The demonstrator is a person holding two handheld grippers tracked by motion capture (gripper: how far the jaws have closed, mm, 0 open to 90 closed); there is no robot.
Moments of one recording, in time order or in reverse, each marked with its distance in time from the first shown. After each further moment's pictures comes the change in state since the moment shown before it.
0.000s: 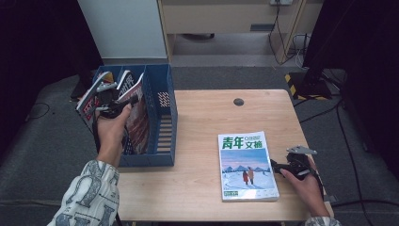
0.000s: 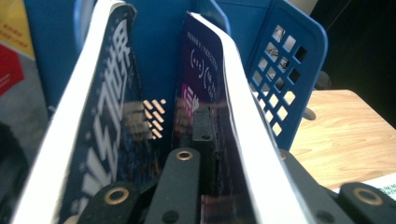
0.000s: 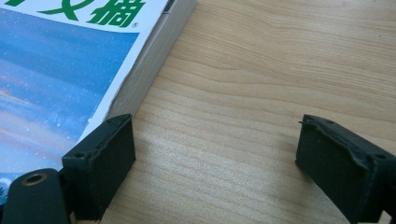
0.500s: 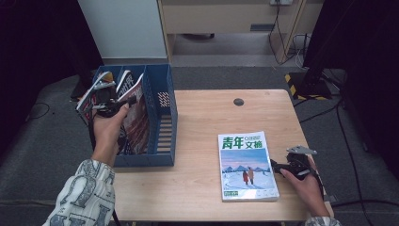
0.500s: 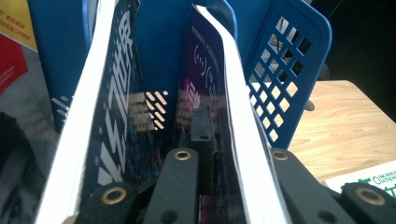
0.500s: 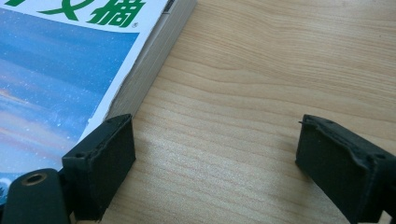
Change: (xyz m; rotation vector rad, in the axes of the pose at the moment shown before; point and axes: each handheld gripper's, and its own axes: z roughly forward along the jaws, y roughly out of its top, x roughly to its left) left arm 0.005 0.004 -0.003 0.036 -0.003 0.008; right arm 0.000 0.000 0.000 0.002 0.002 0.000
